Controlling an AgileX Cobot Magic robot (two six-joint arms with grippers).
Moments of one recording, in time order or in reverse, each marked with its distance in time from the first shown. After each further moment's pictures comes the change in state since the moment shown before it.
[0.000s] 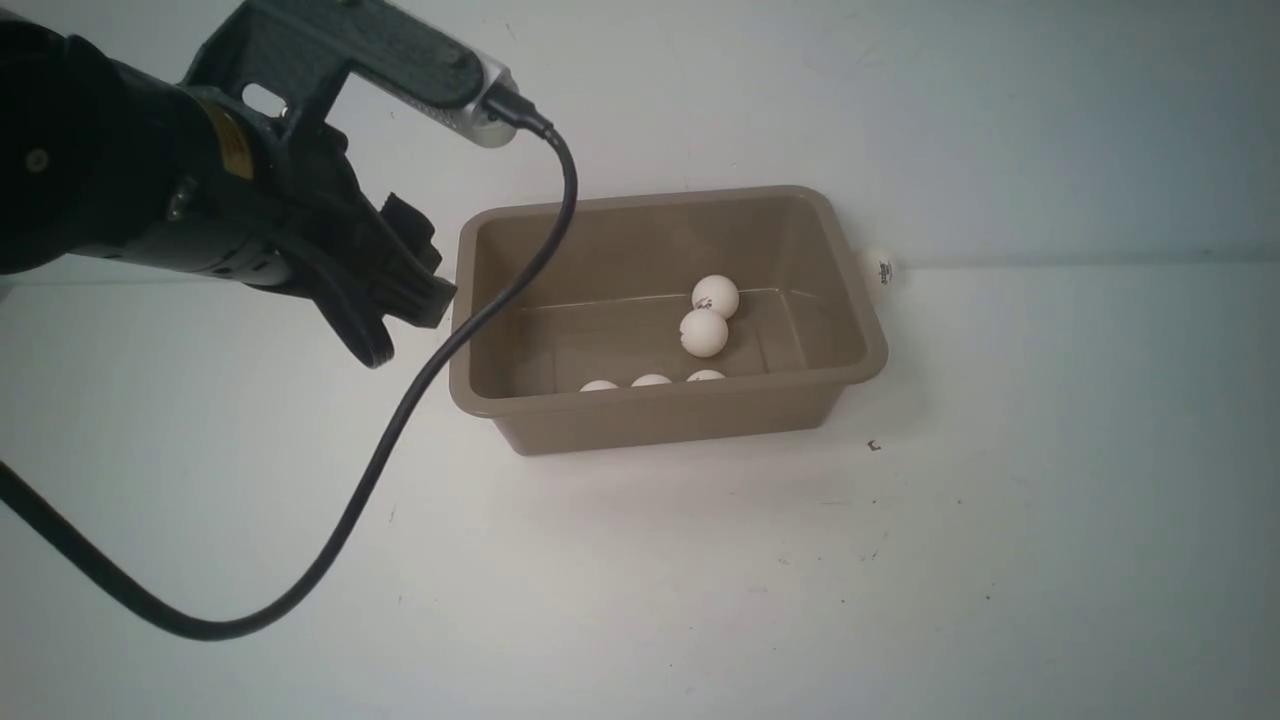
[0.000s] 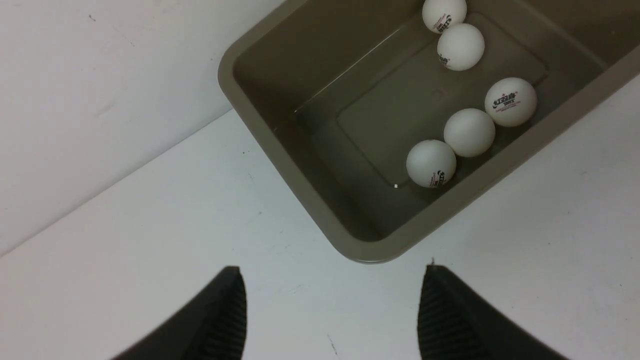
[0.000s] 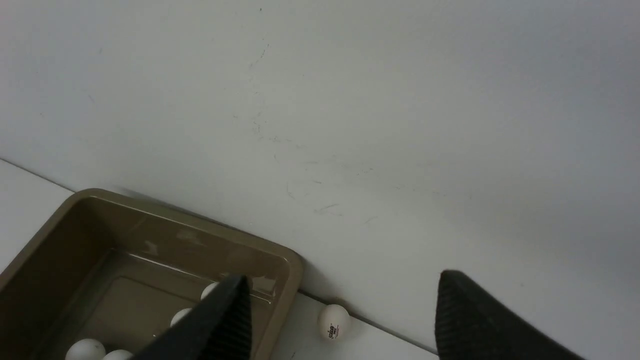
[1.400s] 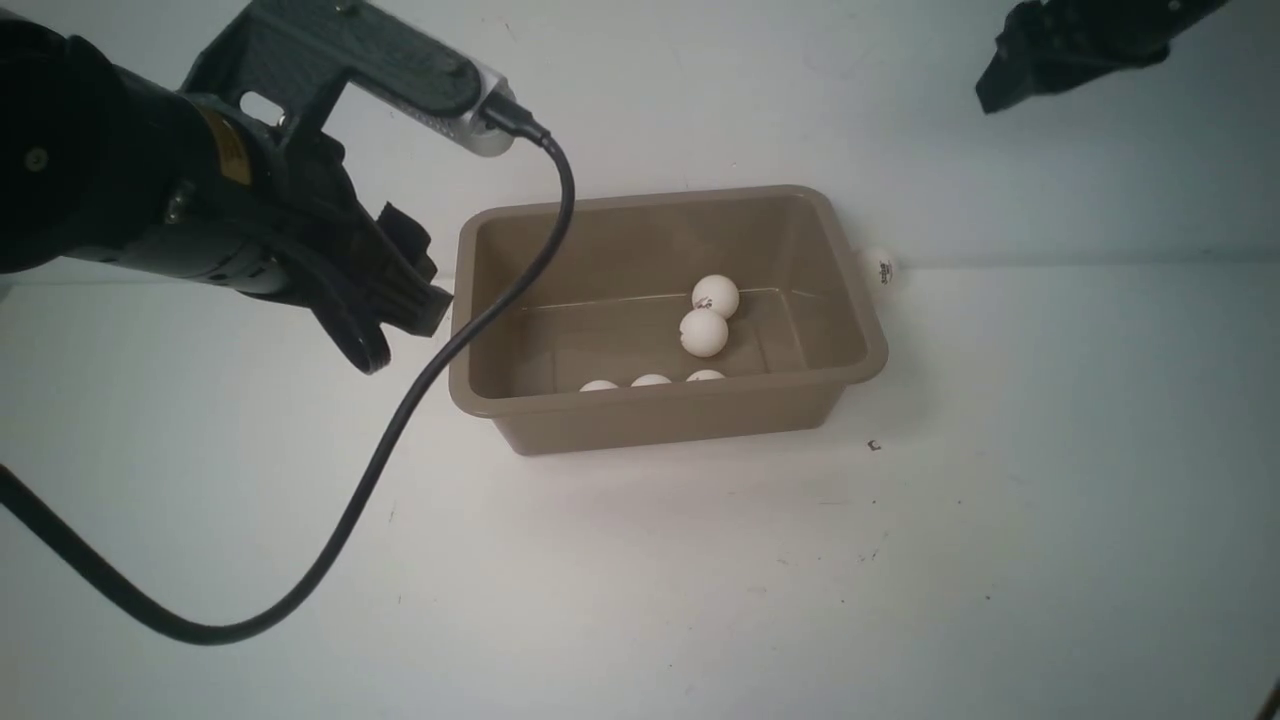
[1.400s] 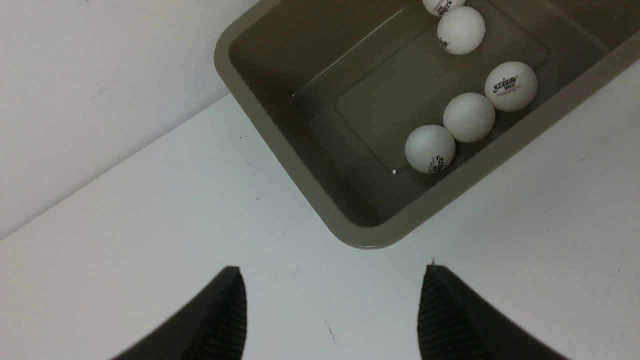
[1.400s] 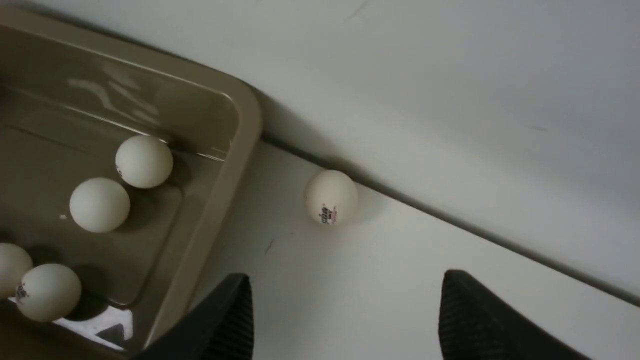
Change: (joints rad) right arm -0.004 0.426 0.006 0.005 -0.027 -0.068; left arm 0.000 0.000 0.000 -0.004 0.025 -0.001
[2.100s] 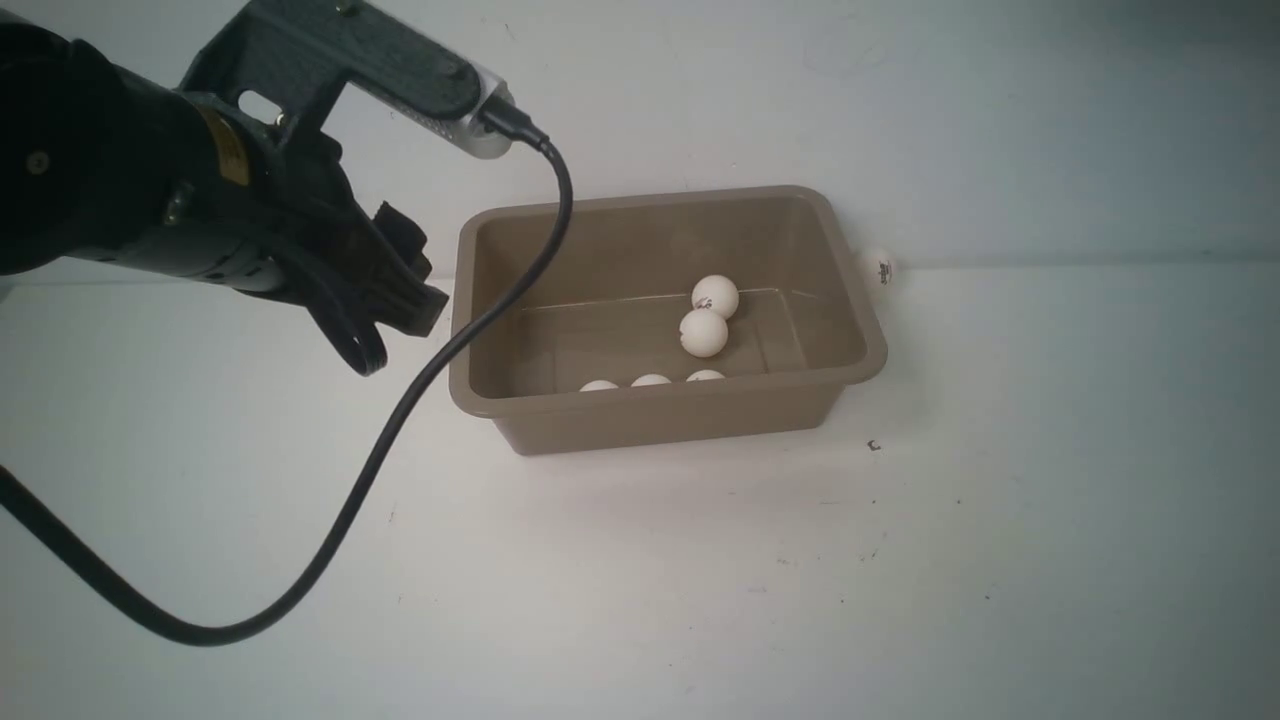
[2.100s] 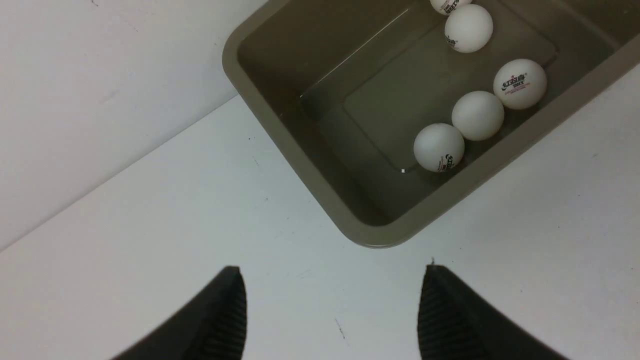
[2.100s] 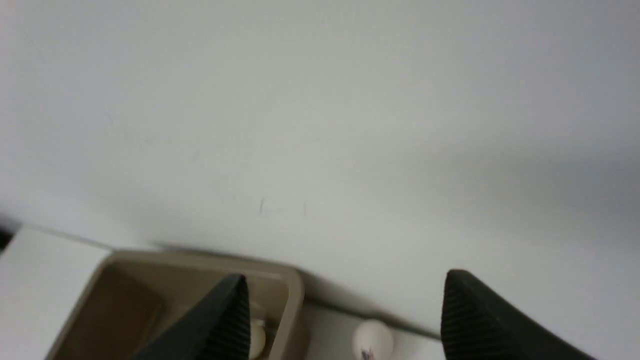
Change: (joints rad) right arm -0.360 -0.055 0.002 0.622 -0.004 -0.143; left arm 0.000 0.000 0.000 0.024 0.001 -0.002
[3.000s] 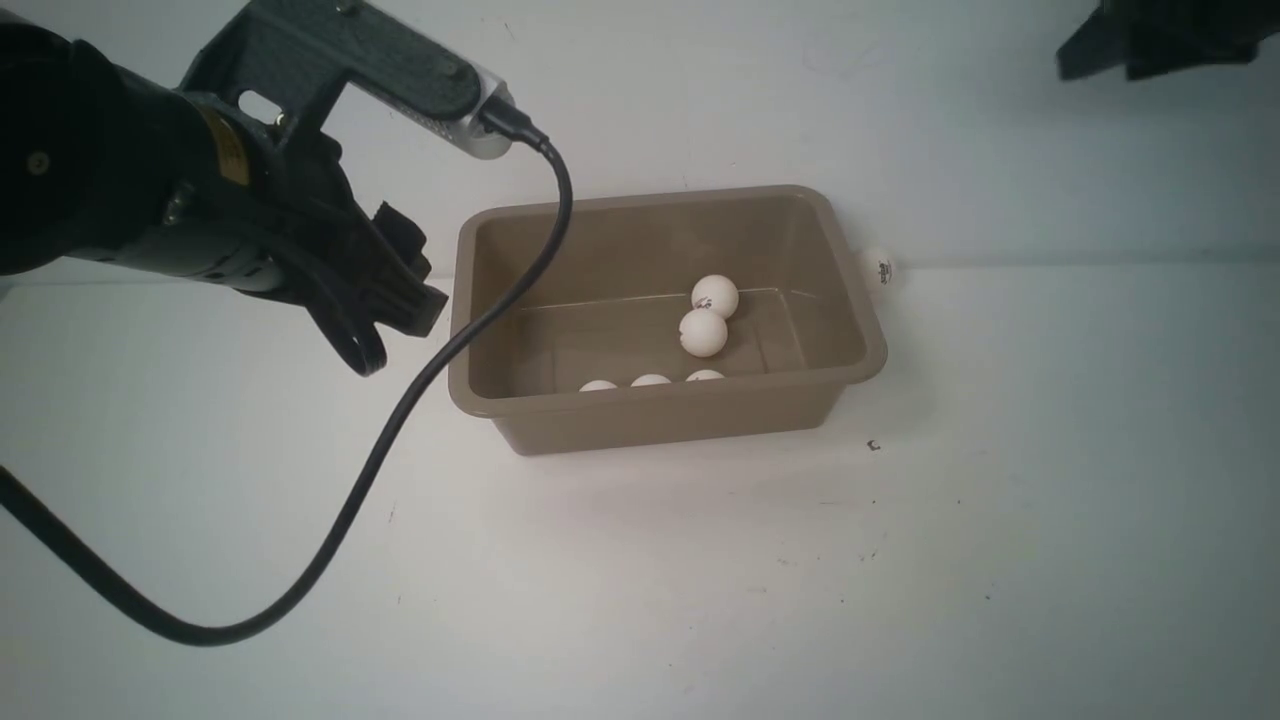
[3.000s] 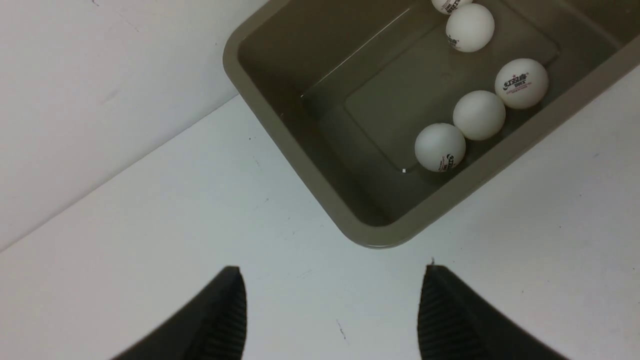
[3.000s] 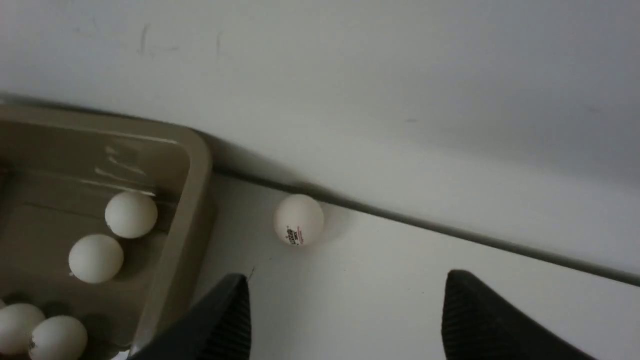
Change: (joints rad) right arm 0.236 0.069 -0.002 -0.482 0.003 0.154; left arm 0.000 0.000 0.000 0.002 0.000 0.000
